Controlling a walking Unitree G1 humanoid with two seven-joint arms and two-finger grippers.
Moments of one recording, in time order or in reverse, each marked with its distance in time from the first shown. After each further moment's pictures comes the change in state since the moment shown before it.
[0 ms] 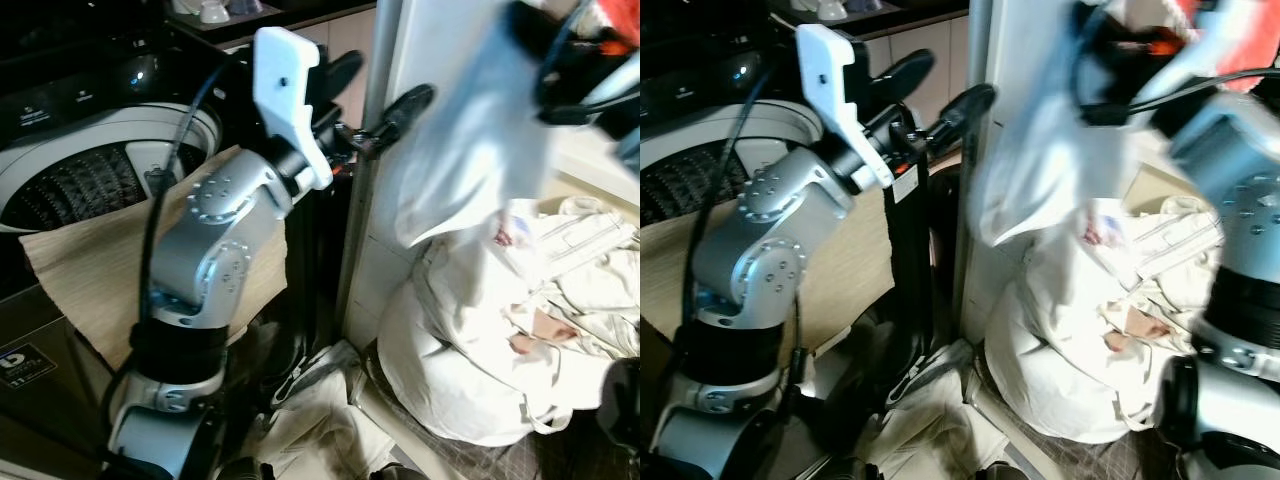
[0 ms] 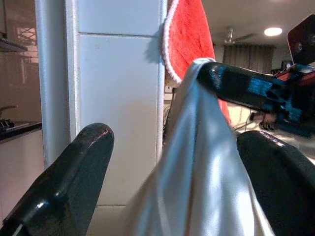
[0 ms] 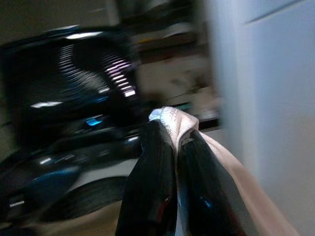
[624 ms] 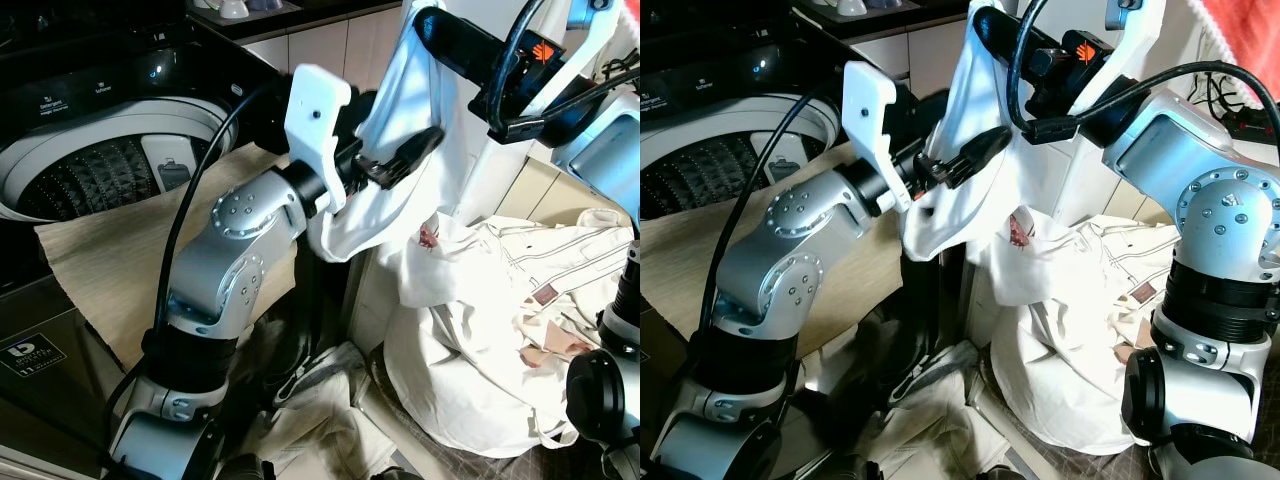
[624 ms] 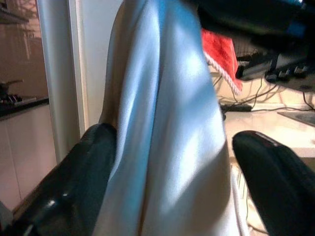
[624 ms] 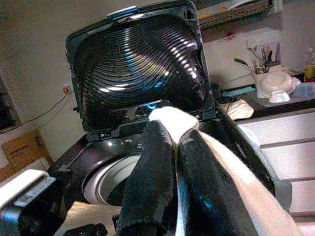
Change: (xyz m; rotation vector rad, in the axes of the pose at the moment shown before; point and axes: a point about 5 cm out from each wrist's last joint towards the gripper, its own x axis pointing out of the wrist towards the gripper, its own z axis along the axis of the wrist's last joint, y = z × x) left arm -0.002 -0.007 -0.027 0.015 0.129 -0.019; right arm 0.018 0.034 -0.012 0.114 0.044 0.157
